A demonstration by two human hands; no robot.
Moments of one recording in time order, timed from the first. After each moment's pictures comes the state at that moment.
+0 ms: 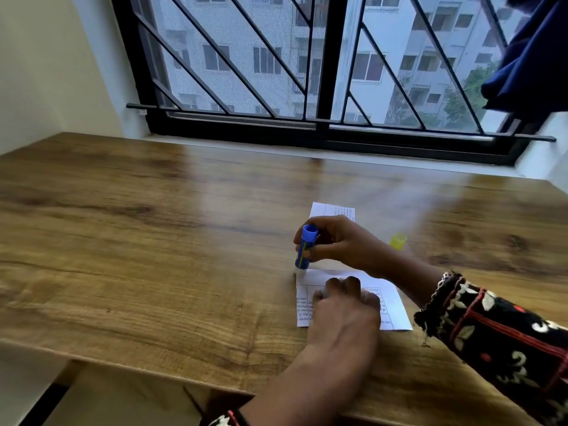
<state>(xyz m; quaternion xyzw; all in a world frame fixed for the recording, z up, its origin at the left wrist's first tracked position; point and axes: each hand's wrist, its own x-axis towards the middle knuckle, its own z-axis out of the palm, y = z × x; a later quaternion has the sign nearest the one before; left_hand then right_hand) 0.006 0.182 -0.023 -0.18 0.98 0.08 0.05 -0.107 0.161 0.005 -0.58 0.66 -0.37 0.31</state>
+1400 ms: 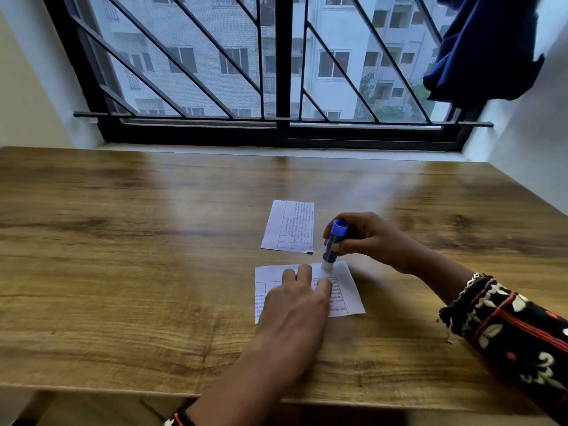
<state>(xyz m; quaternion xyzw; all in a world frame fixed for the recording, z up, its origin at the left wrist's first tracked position) 0.009 0.181 -0.026 -0.20 0.98 0.03 -0.03 -0.168 0.235 0.002 -0.51 0.70 -0.41 0.29</state>
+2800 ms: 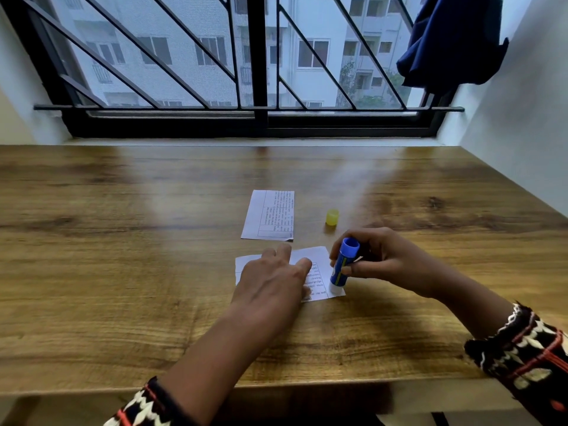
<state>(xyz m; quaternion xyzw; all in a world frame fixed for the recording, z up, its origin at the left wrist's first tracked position) 0.001 0.167 -0.020 -0.16 0.99 -0.01 -0.04 -0.143 0.299 0.002 -0.51 0.70 -0.40 0.30</state>
